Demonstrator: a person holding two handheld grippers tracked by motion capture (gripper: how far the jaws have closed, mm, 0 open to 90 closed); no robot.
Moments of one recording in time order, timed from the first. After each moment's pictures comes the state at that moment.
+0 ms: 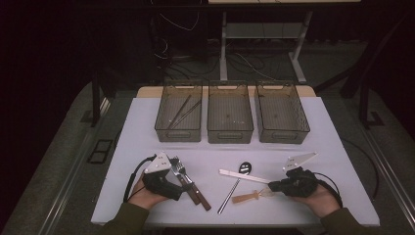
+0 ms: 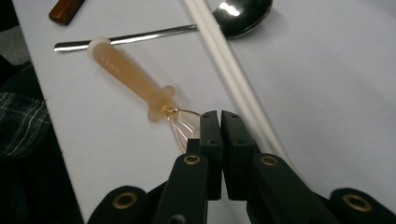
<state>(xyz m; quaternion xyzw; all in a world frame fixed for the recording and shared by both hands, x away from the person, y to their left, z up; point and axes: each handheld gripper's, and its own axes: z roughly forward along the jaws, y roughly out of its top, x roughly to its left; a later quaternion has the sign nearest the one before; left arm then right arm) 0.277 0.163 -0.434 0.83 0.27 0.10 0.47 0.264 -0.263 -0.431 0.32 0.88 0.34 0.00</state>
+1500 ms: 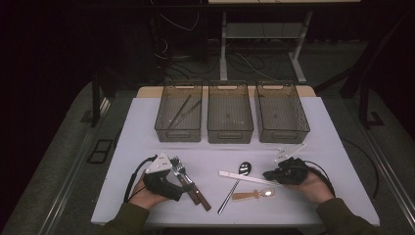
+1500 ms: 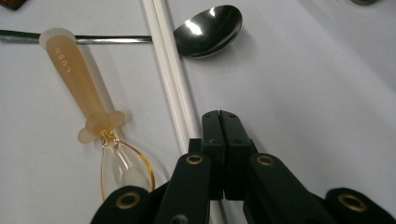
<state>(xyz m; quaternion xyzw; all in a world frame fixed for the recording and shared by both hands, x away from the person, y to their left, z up) 0.277 0.162 -0.436 0.83 0.27 0.10 0.47 0.306 -0.254 -0.442 0.26 0.91 0.33 0.03</state>
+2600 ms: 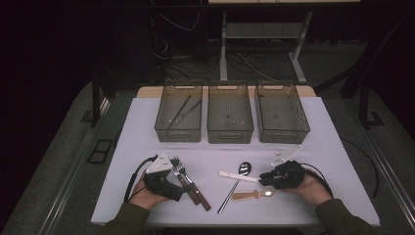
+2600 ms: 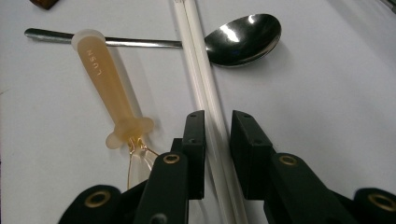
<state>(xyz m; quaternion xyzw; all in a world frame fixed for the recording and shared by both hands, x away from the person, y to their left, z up) 0.277 0.161 -0.437 0.83 0.27 0.10 0.47 0.301 -0.243 -0.444 0.23 0.91 0.34 0.02</state>
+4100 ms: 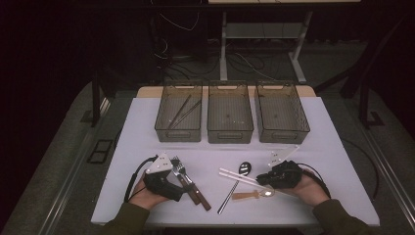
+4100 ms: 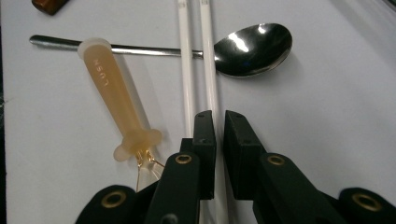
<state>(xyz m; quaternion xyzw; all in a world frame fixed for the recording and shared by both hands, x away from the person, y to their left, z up) 0.277 0.161 -0.436 0.84 0.27 0.10 0.47 0.299 -0.234 -0.443 0.23 0.91 0.34 0.02</state>
